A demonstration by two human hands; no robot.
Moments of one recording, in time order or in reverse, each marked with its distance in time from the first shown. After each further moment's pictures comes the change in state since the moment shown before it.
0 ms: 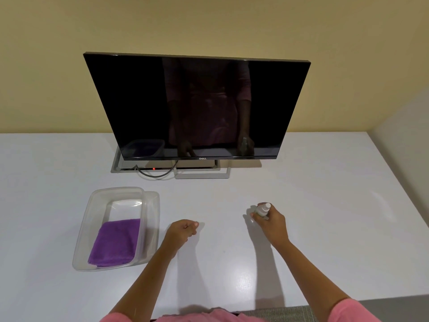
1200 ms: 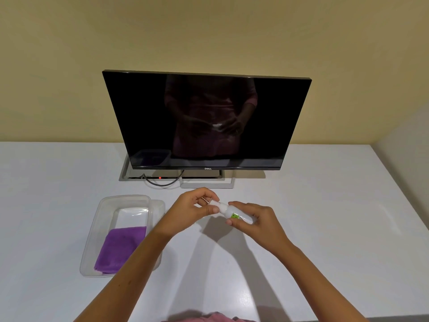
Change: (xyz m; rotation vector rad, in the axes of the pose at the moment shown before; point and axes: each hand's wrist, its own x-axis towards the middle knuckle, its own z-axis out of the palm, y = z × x) left_hand -0.053 0.133 -0.027 0.160 -0.192 0.548; right_hand -0.046 -0.125 -0.012 -0.009 -0.373 -0.456
